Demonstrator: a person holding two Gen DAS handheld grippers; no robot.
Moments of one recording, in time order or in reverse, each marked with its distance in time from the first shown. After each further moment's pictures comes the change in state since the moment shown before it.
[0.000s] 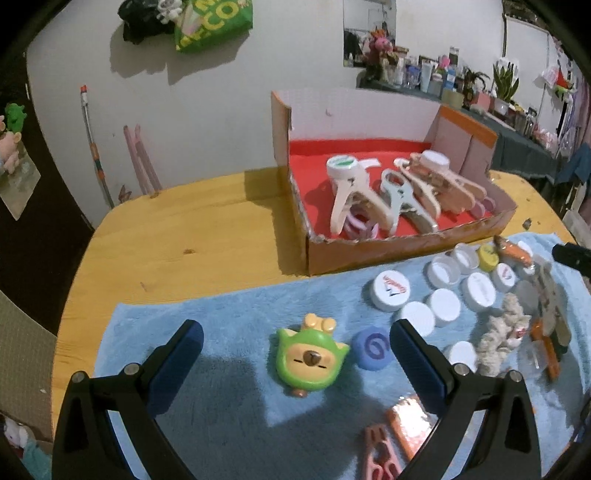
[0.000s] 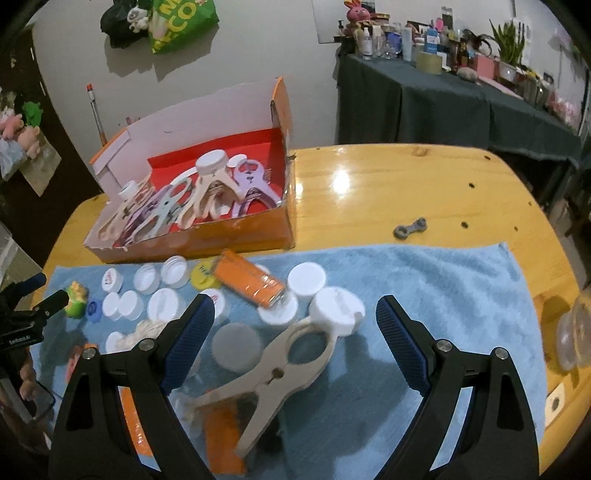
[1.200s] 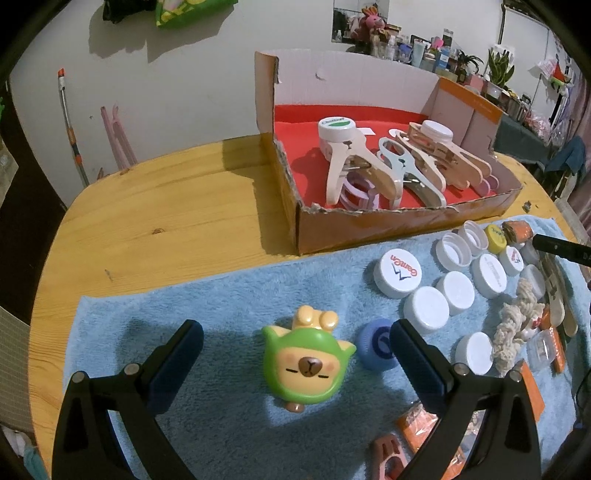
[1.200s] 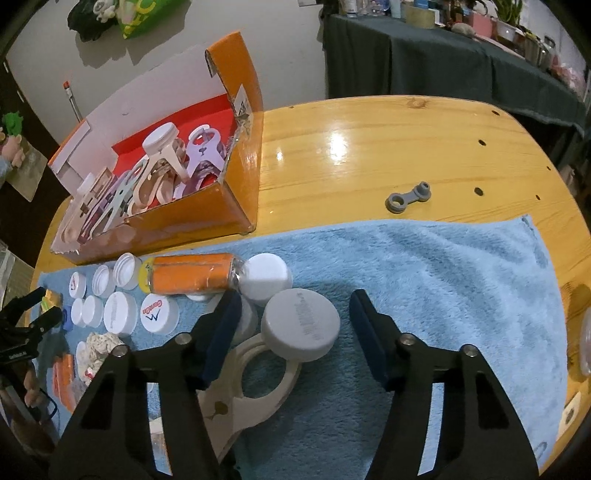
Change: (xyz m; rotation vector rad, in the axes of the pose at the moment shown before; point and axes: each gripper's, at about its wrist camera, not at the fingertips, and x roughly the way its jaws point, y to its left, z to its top) left arm 0.027 0.004 -0.003 0.017 0.082 -0.073; right arm 0.050 -0.032 0.003 0.078 0.137 0.030
